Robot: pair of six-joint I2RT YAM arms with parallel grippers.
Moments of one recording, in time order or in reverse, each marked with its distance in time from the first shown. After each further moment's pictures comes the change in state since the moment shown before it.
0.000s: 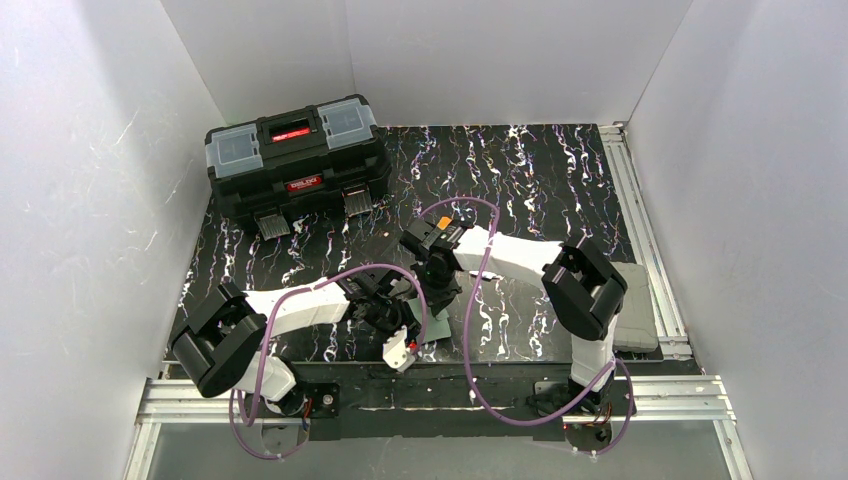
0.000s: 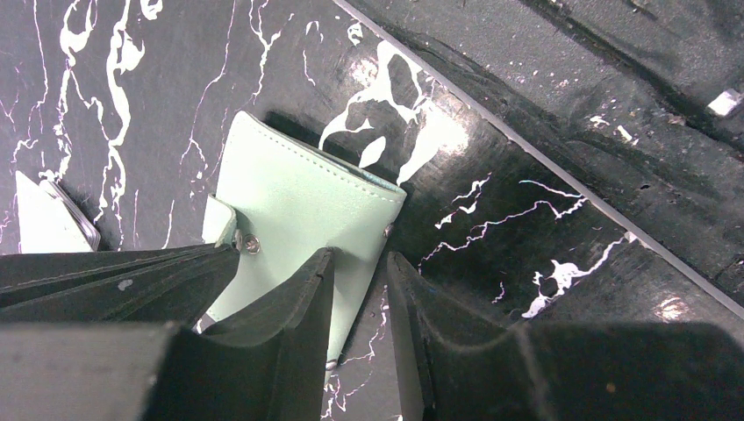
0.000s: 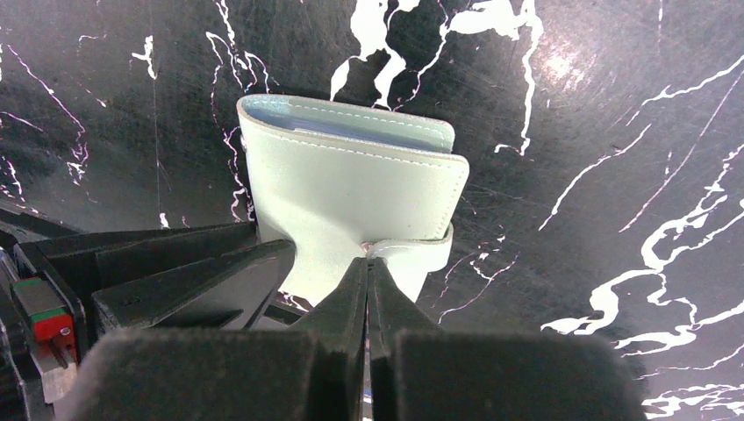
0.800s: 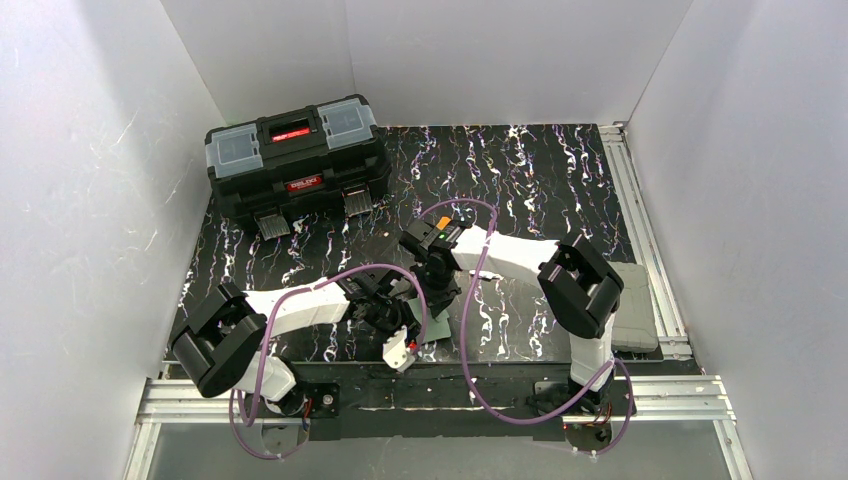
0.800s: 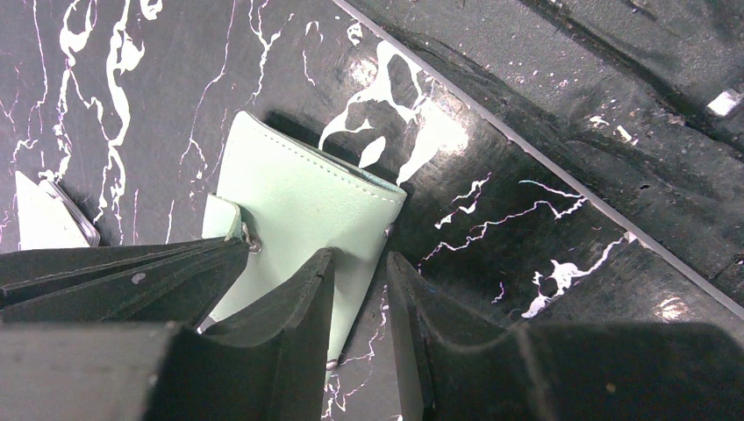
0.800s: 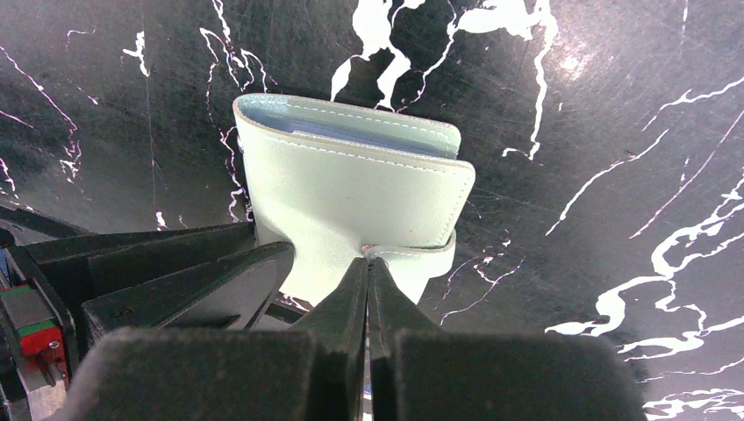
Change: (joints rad) left arm 0.000 0.000 0.000 0.000 0.000 0.000; right arm -0.003 0.021 0.004 0.000 -0.024 -0.005
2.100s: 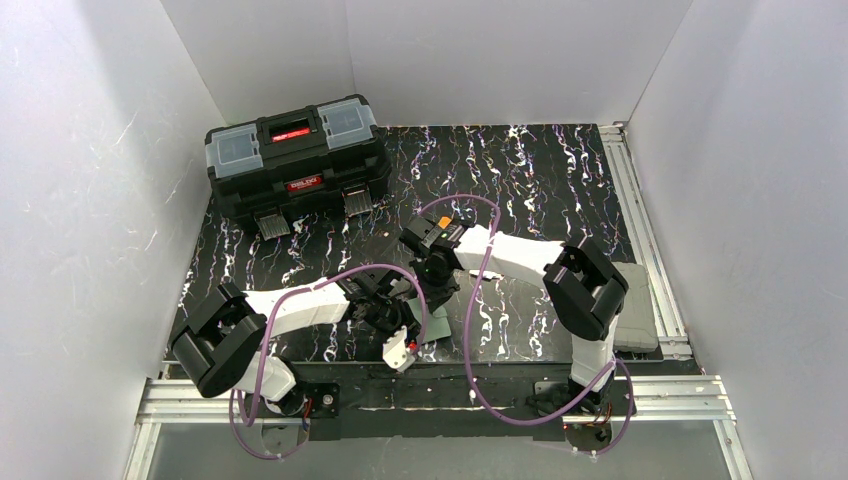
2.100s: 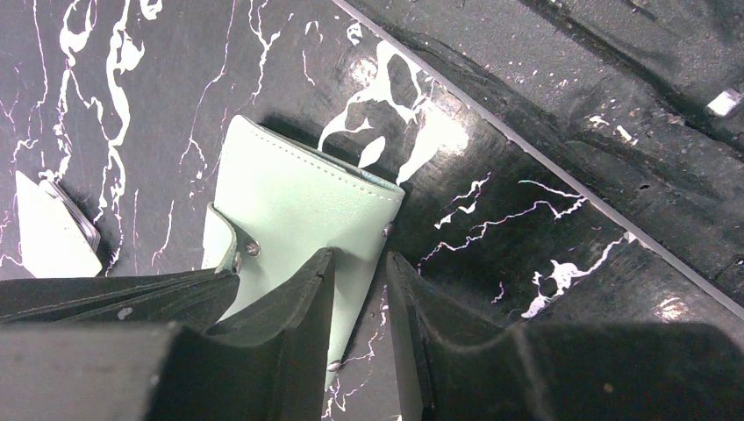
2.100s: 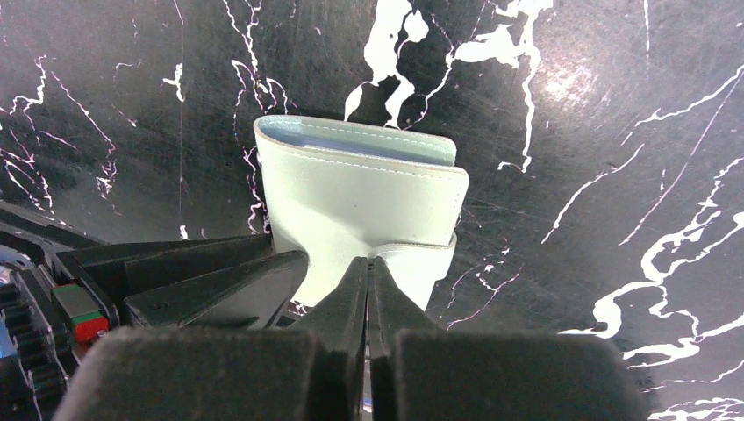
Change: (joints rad) left arm 0.000 -0.001 -0.001 0.001 0.000 0.000; right arm -0.001 -0.024 0.001 0.031 0.032 0.019
